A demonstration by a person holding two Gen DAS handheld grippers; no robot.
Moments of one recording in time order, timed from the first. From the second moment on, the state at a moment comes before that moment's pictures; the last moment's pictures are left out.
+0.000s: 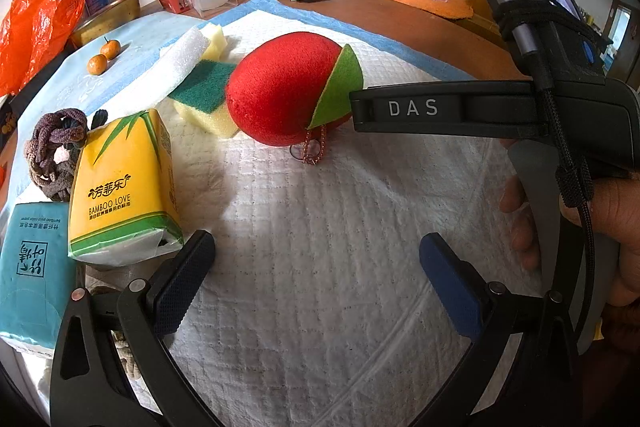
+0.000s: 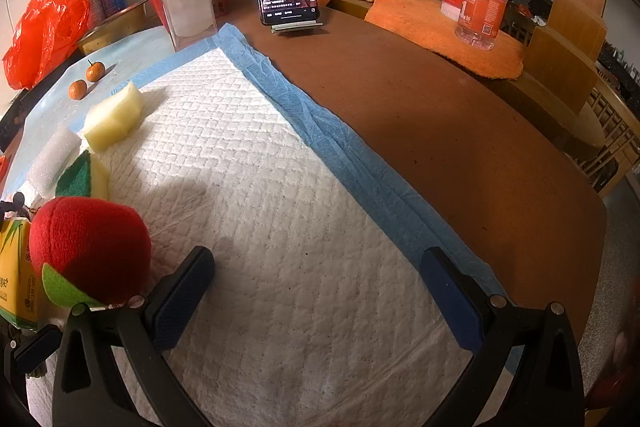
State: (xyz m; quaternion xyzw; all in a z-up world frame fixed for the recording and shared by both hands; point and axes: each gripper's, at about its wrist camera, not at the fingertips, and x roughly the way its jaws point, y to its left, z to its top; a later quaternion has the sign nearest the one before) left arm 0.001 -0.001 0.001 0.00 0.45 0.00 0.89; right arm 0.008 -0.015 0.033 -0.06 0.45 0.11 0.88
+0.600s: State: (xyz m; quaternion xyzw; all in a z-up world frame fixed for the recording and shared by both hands) left arm 0.001 -0.001 0.001 0.00 0.45 0.00 0.89; right arm 0.008 -0.015 0.033 -0.06 0.45 0.11 0.88
